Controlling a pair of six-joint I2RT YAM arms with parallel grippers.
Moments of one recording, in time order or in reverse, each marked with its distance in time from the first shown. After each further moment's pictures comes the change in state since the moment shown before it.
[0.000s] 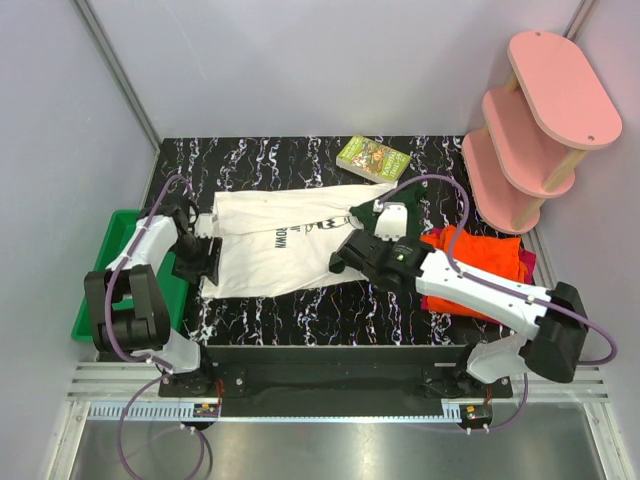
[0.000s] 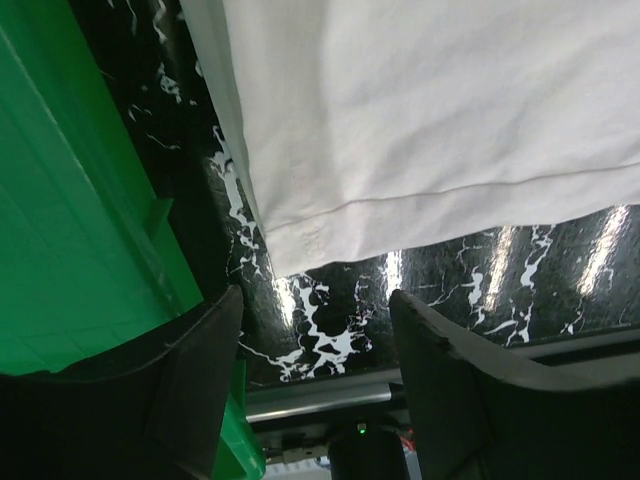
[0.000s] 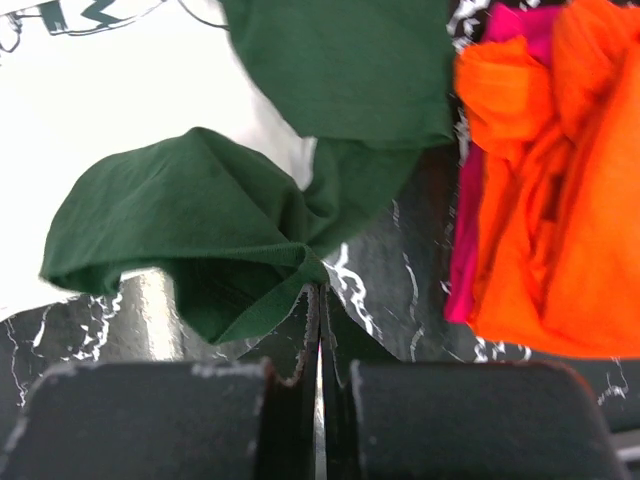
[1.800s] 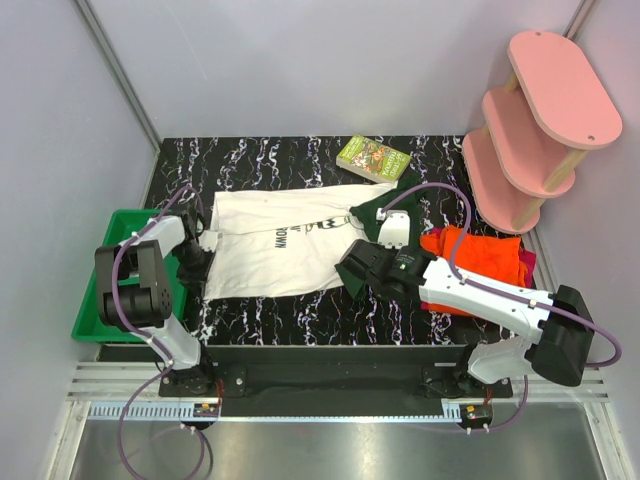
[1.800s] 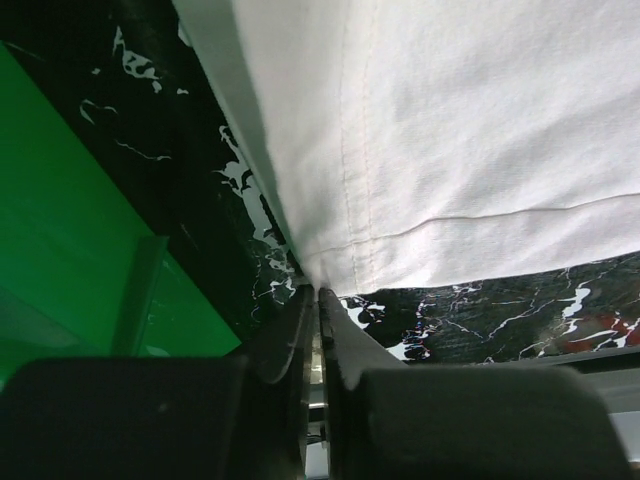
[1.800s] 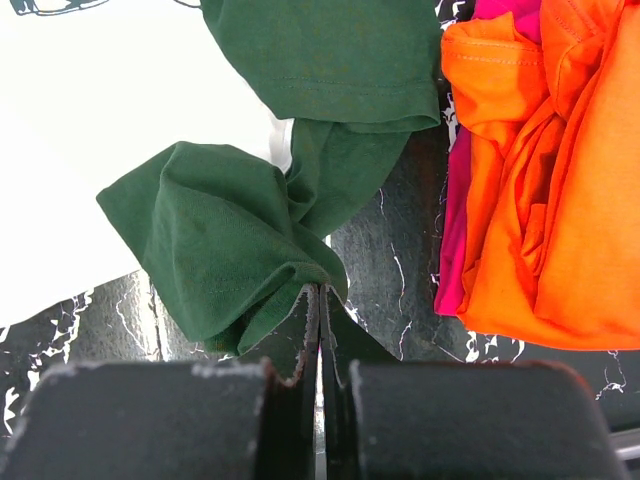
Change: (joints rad) left arm 0.008 0.168 -0.051 0.032 -0.106 0.075; right arm 0.024 -0.071 -0.105 0.011 0.022 0.040
